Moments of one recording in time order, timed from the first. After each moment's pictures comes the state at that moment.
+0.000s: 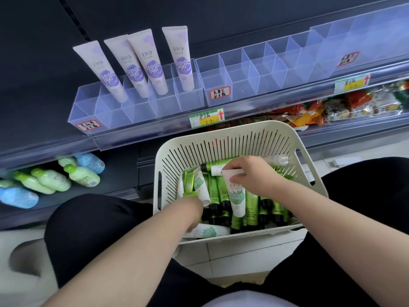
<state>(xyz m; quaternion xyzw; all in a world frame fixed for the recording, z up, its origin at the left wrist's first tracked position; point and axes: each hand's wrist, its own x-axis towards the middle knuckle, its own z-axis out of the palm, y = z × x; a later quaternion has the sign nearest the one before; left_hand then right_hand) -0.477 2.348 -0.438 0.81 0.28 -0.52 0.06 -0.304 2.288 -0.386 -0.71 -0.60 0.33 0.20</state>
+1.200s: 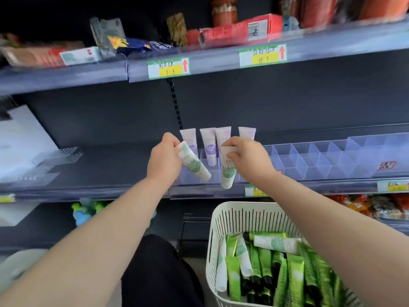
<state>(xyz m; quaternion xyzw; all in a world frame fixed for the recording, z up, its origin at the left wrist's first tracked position) -0.593 2.460 -0.213 0.71 0.58 0.38 0.12 -0.392 2.401 -0.216 -0.65 -0.66 0.07 0.37</state>
